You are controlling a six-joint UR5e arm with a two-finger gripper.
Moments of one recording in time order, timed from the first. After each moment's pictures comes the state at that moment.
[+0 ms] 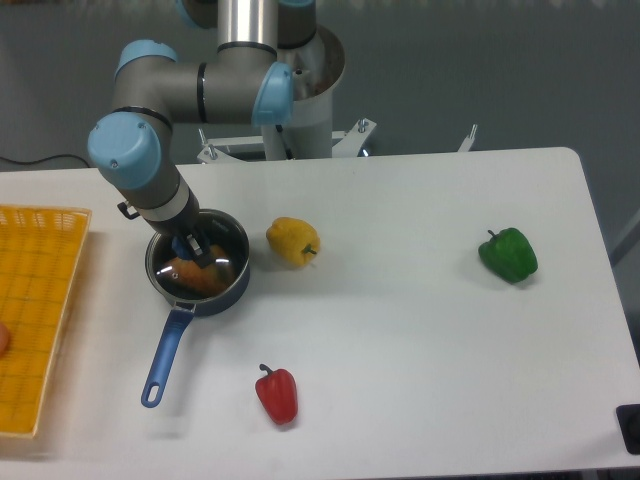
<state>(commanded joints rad) 2.02 -1.82 -1.77 -1.22 1.64 0.98</state>
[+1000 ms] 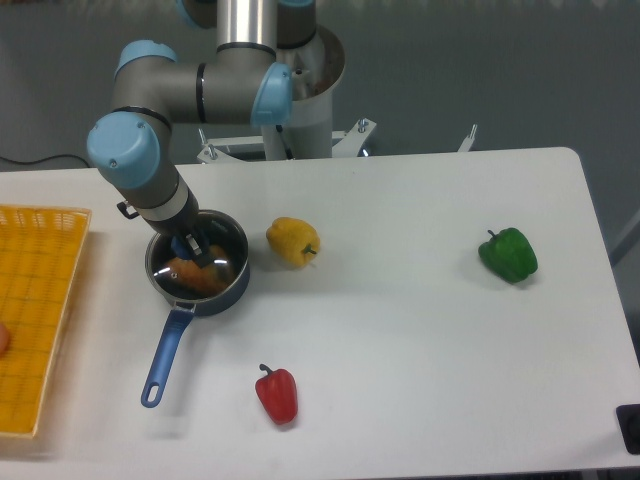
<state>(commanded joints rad) 2.01 -1.82 -1.78 -1.22 1.64 0.98</state>
